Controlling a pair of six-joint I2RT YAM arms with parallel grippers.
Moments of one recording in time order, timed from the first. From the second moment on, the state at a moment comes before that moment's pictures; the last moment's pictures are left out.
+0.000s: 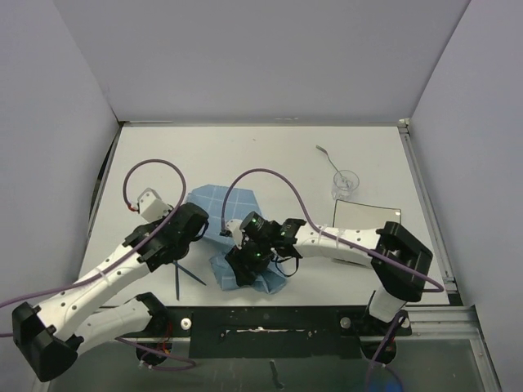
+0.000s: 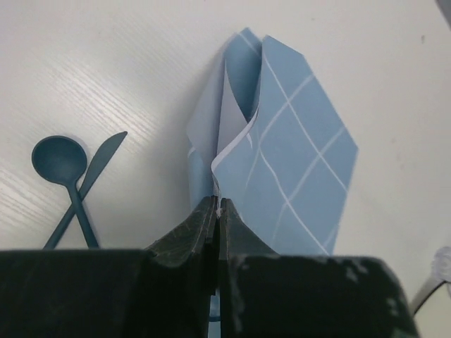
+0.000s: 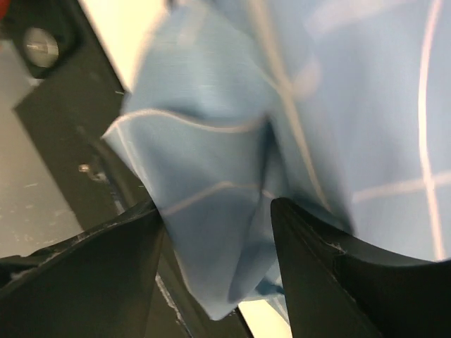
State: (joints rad) left arm -0.76 1.00 0.84 -0.90 -0.80 -1.42; right arm 1.10 1.62 1.08 -0.41 -0.33 0.18
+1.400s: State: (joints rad) left arm -0.44 0.91 1.35 -0.76 -0.74 -0.76; right arm 0.96 1.18 1.56 -1.15 0.26 0.13
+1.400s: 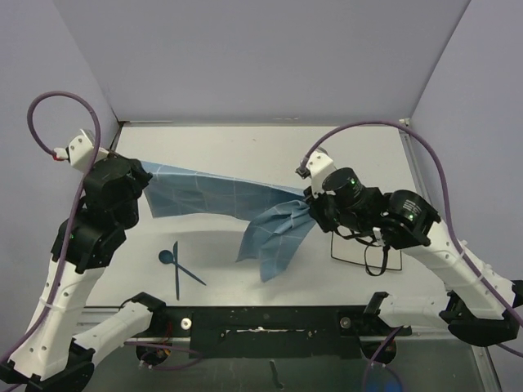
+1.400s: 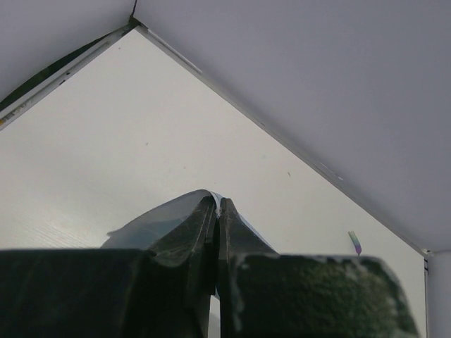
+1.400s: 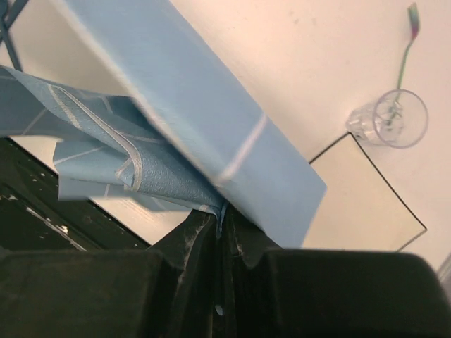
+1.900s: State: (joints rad) left arm -0.45 0.88 1.39 -0.79 -0.73 -0.70; right arm 0.96 1.12 1.40 -1.13 0.30 0.11
